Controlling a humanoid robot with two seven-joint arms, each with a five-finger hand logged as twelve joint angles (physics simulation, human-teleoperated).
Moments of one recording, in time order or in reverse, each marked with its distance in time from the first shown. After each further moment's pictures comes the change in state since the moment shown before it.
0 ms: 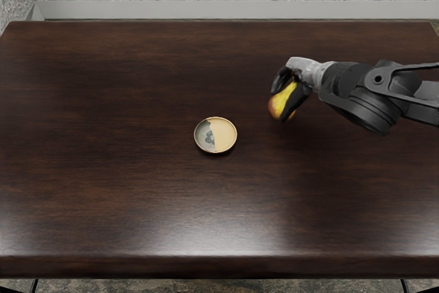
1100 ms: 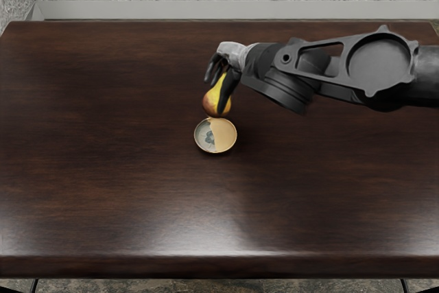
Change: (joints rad) left arm 0.000 0.000 0.003 0.000 0.000 0.000 0.000; right arm 0.110 0.355 0.004 -0.259 0.096 0.032 -0.002
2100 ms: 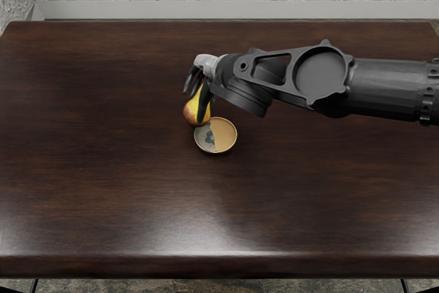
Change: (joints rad) left arm 0.000 0.000 0.000 0.000 0.000 0.000 0.000; right arm -0.050 0.192 0.001 -0.229 0.003 0.078 0.000
